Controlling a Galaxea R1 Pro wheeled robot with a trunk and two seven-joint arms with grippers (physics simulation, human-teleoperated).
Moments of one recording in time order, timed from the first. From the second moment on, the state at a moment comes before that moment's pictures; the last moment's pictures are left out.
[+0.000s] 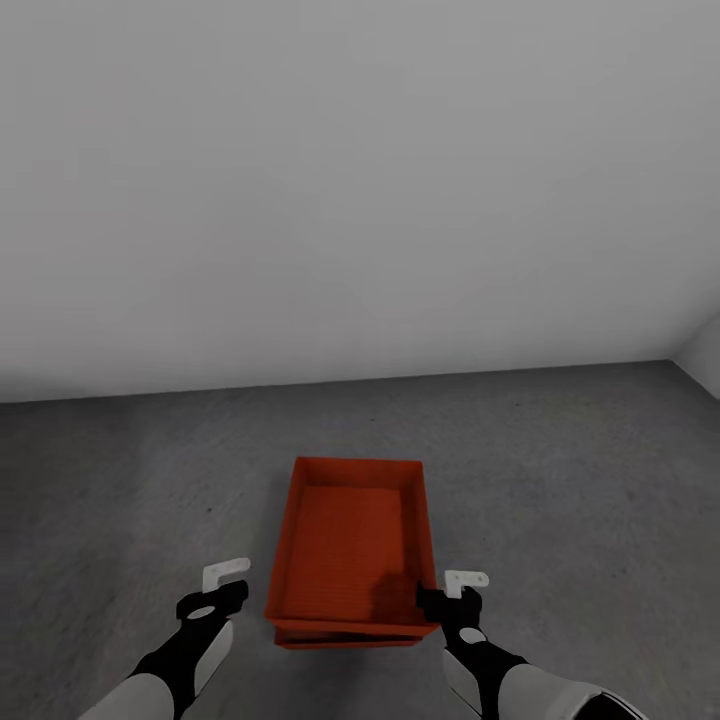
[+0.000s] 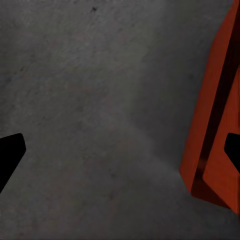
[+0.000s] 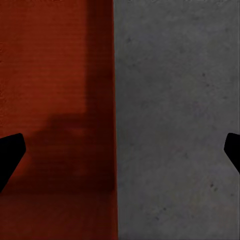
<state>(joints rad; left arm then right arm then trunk) -0.58 0.00 -0.01 -0.35 0.16 0.00 0.33 -0.67 0.13 0.57 -0.04 -0.55 -0.33 -0.21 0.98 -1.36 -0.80</state>
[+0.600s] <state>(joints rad) -0.58 -0.01 -0.01 -0.35 0.16 0.00 0.33 -0.67 0.13 0.57 -0.04 -0.55 -0.33 -0.21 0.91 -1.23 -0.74</state>
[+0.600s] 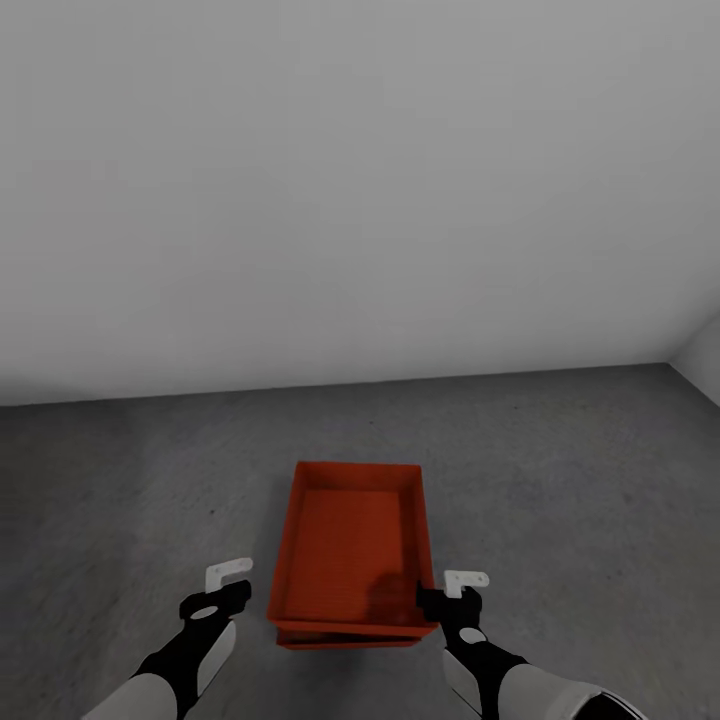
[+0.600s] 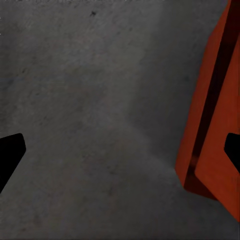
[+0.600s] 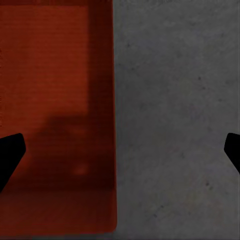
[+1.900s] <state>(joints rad) -0.58 -0.03 -0.01 -0.36 0.16 0.00 0.32 -0.67 0.13 0.57 -0.04 -0.55 -0.33 -0.21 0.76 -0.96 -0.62</state>
